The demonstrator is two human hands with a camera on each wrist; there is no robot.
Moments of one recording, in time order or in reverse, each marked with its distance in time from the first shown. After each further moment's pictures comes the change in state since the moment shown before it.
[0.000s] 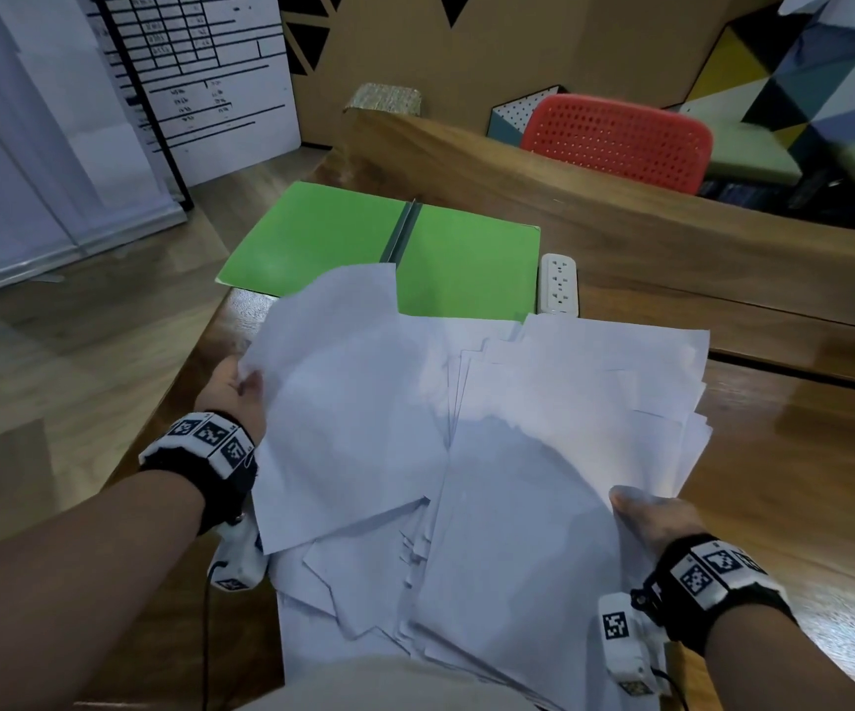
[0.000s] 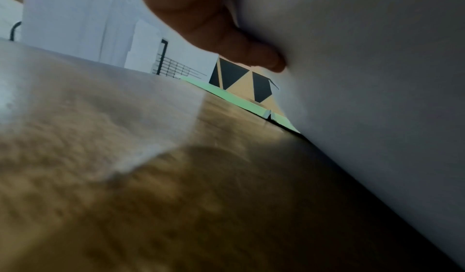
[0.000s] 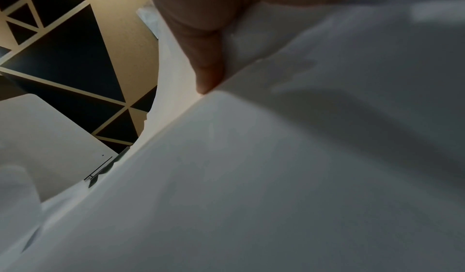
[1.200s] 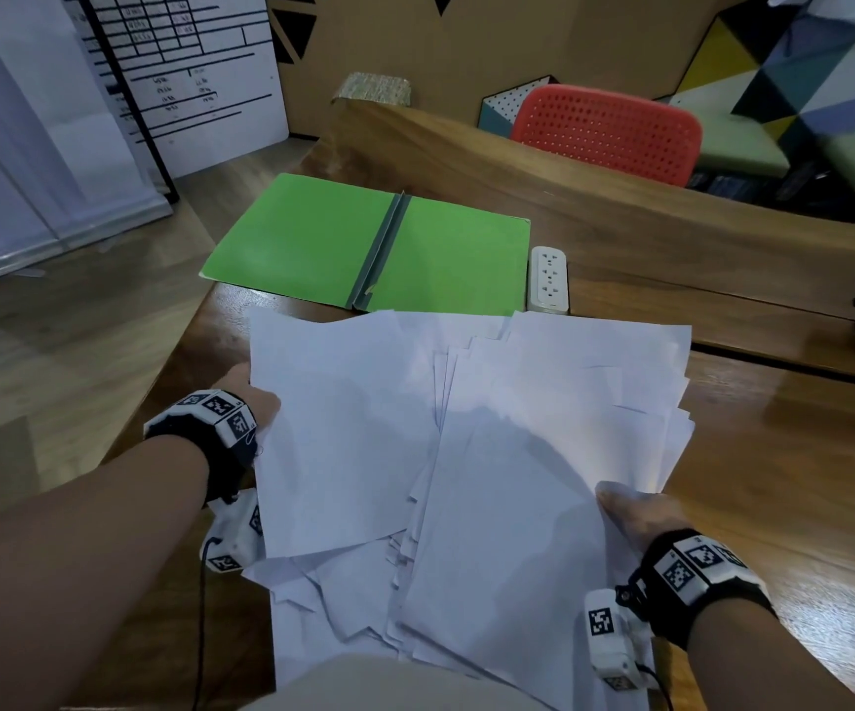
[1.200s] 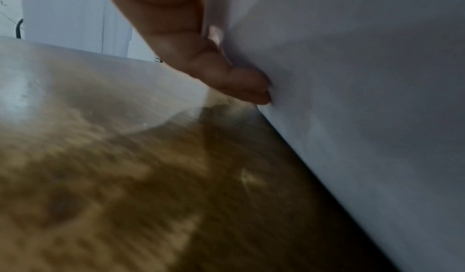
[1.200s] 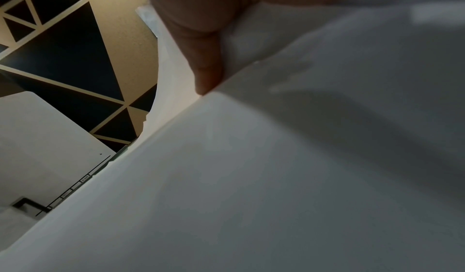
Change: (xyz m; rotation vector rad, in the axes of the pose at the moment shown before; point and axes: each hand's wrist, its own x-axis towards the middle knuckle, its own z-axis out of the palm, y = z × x) left_hand 0.032 0.002 0.009 0.323 -0.340 -0.174; right_hand 0.009 0.006 0.001 -0.087 -0.015 -0.002
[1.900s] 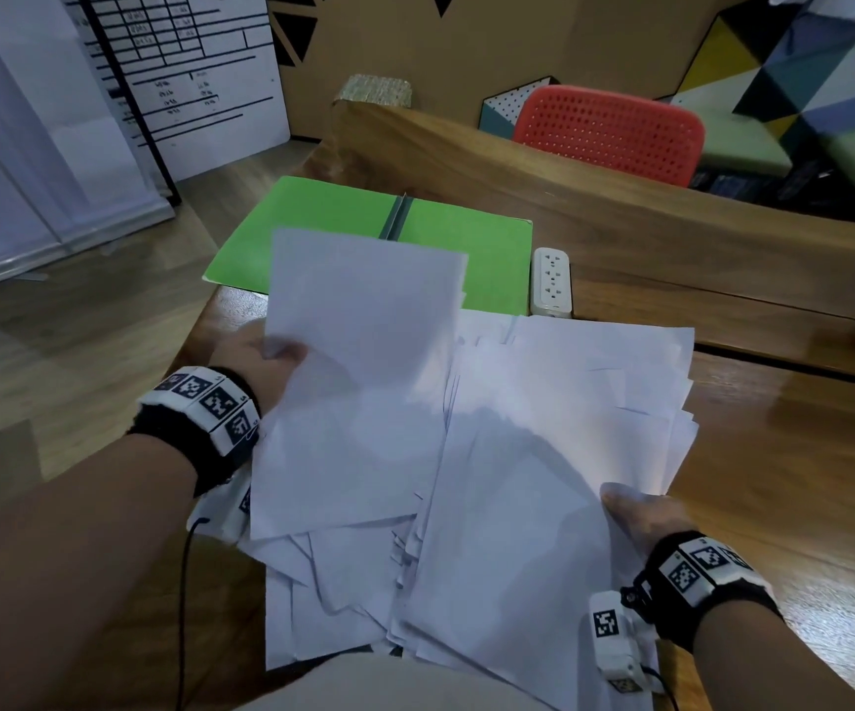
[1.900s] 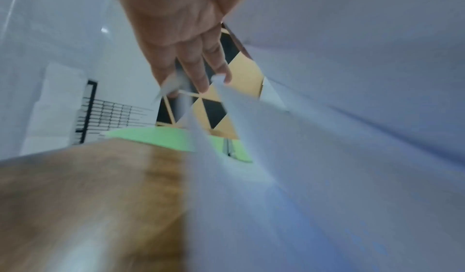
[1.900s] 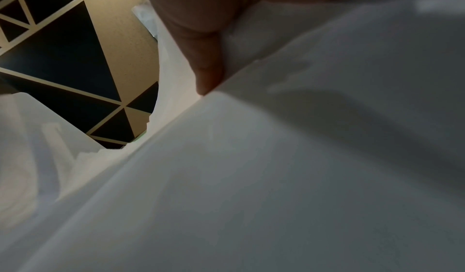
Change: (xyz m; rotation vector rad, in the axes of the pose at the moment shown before) left_hand -0.059 0.046 -0.015 -0.285 0.238 0.321; right_hand 0.002 0.001 0.003 0.068 0.019 0.012
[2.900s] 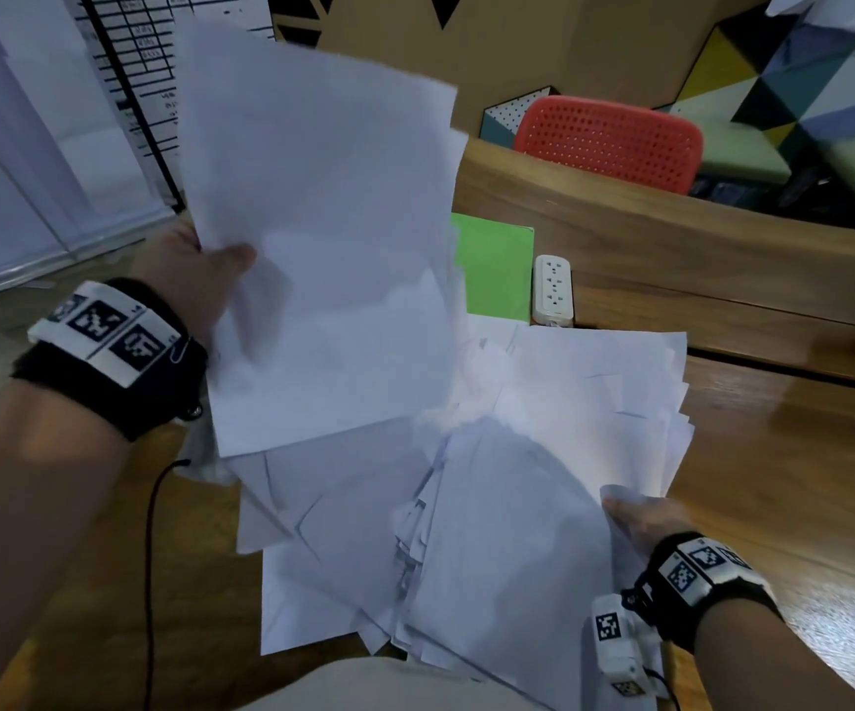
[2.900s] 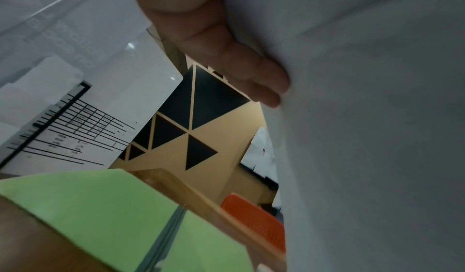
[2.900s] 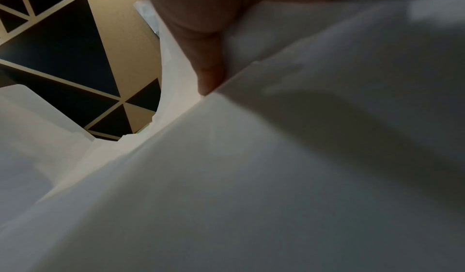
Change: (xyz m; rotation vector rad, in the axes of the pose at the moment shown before) left_hand -0.014 0.066 -0.066 -0.427 0.205 0.175; right_hand -0.005 -0.007 0.000 -0.035 0.000 -0.009
